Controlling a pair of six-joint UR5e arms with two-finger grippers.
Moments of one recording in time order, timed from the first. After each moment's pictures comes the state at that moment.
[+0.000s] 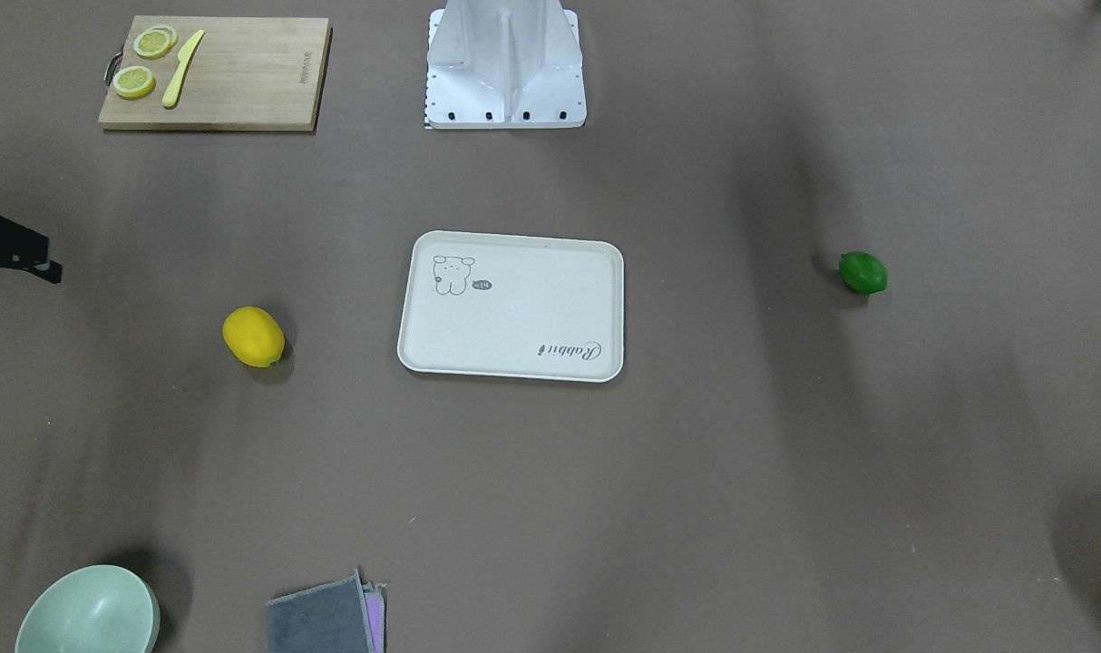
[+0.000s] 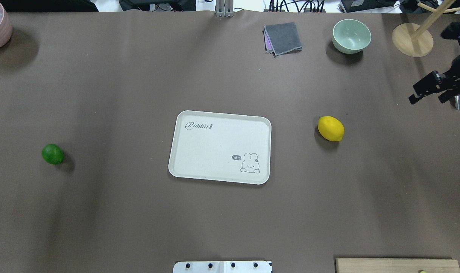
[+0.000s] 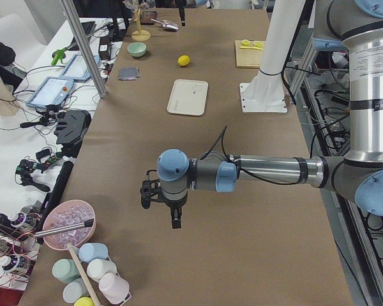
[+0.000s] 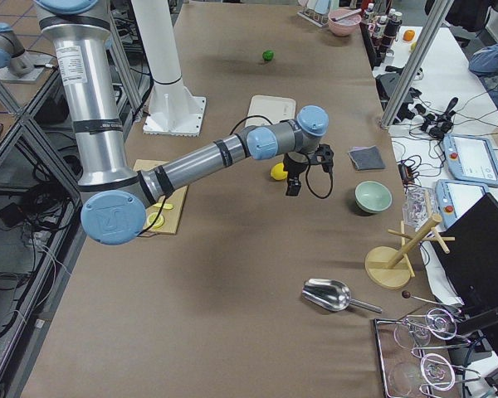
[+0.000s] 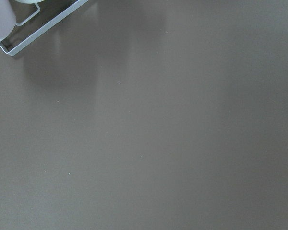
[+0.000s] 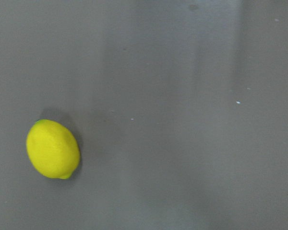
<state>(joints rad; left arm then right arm) -1.57 -1.44 -1.74 -1.60 -2.36 -0.15 1.16 -1.38 1.83 -1.69 2.43 0.36</state>
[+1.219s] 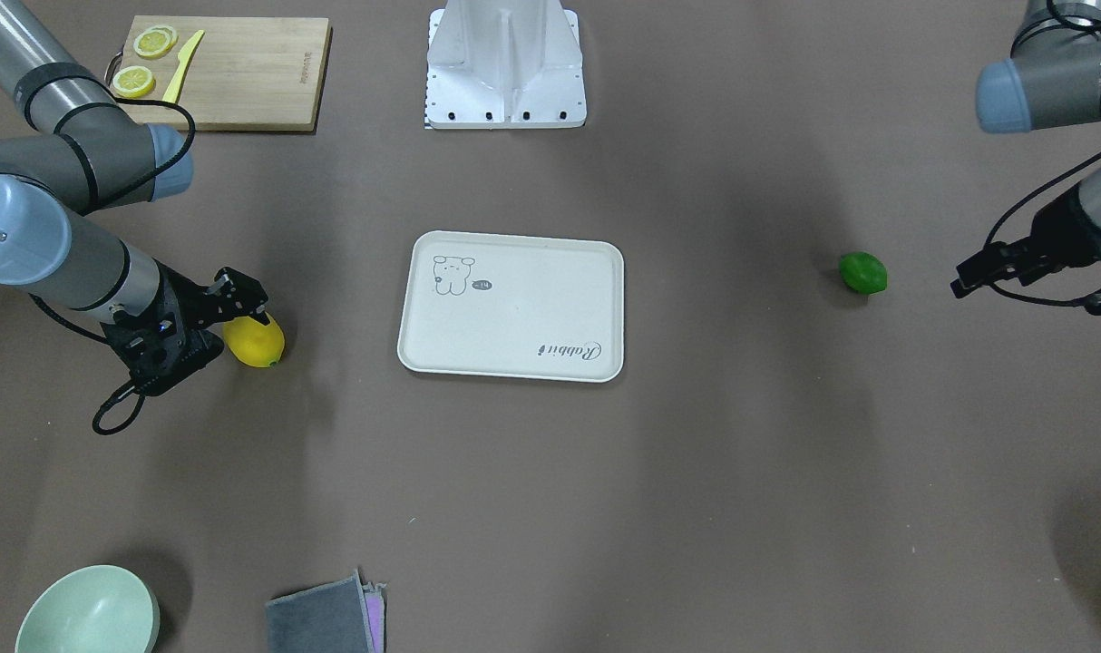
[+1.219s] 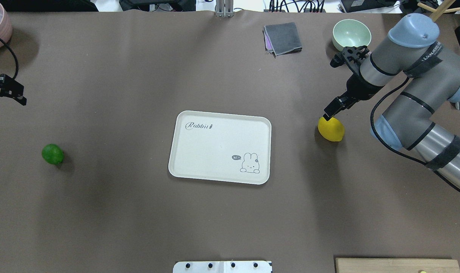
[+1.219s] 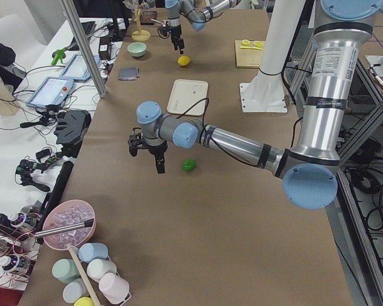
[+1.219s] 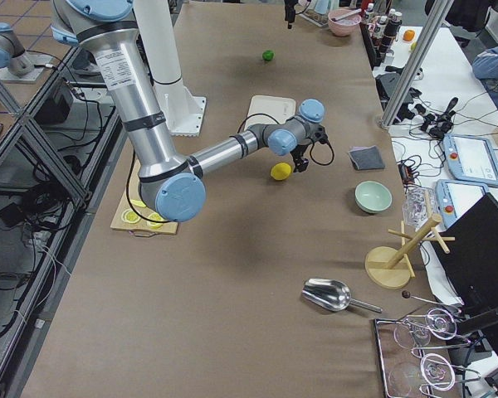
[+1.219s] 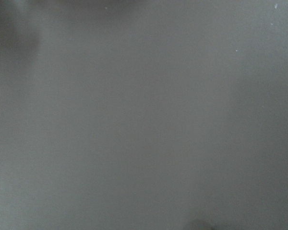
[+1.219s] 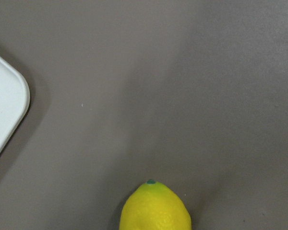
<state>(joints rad) -1.13 -1.71 -1.76 -1.62 -2.30 -0.73 0.91 -1.19 1.56 -1.33 2.34 0.32</state>
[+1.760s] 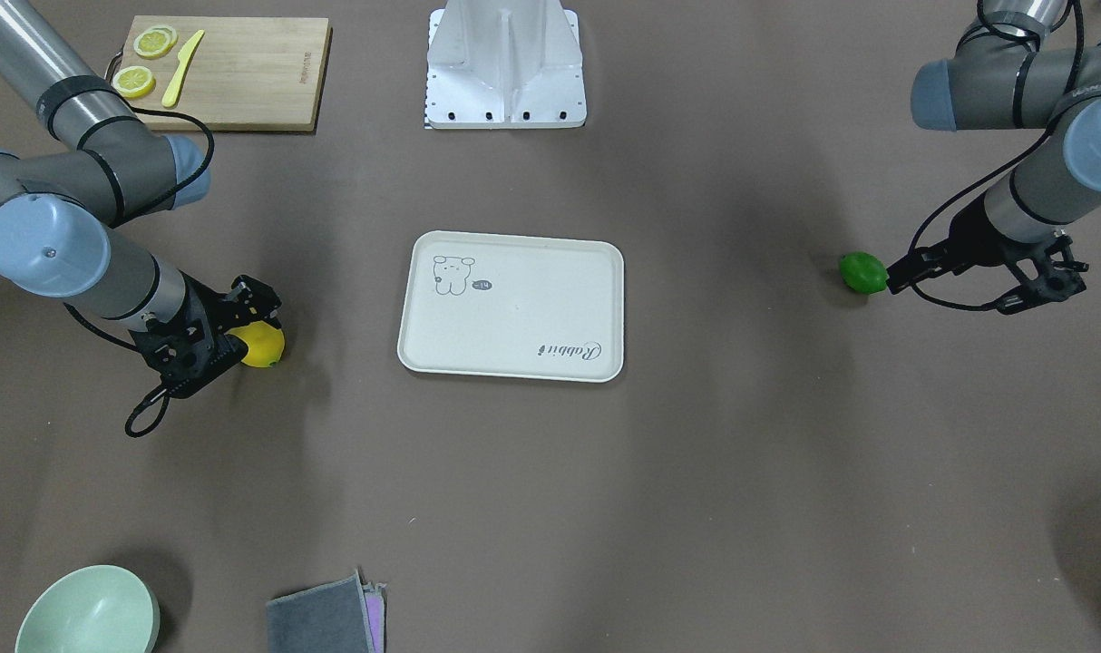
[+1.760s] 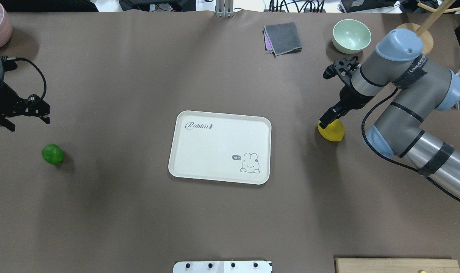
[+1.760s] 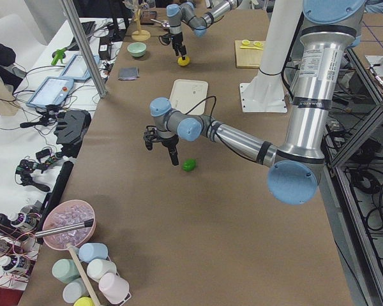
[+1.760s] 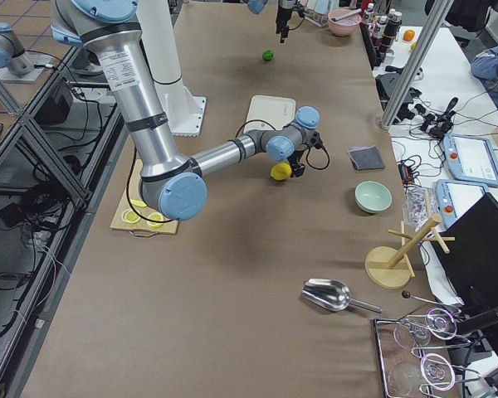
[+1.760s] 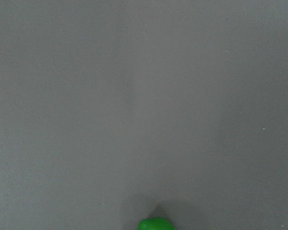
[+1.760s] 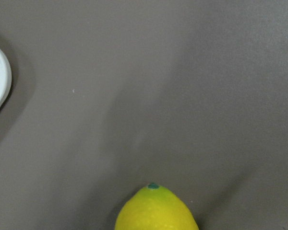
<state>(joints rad) -1.03 -1.68 -1.77 -1.64 -2.27 -0.94 0.86 -1.19 1.52 -1.29 2.31 0.30</state>
